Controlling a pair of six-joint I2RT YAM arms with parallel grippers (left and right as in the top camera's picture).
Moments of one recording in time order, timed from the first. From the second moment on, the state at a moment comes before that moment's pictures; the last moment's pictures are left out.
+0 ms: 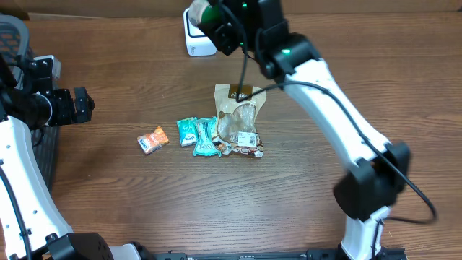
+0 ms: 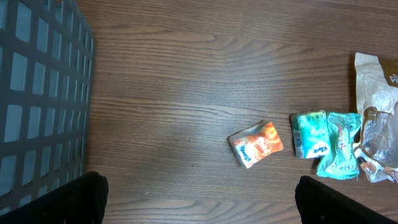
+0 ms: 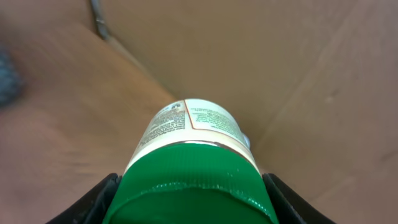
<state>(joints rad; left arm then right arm) 0.48 1.54 1.64 -1.24 0.27 0.30 0.51 2.05 1.97 -0.33 -0.12 -0.25</state>
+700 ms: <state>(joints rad) 0.48 1.54 1.65 -1.24 0.27 0.30 0.49 2.56 1.97 0.51 0.01 -0.92</state>
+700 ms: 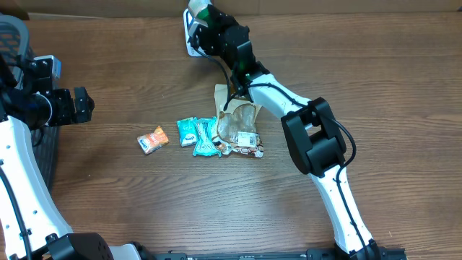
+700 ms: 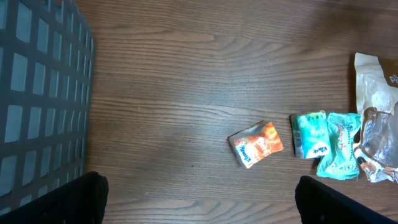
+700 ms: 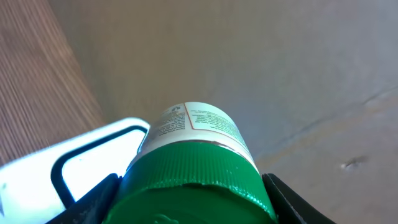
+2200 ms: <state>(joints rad) 0.48 1.54 1.65 -1.24 0.27 0.30 0.49 2.56 1.97 0.53 -0.04 -1.14</state>
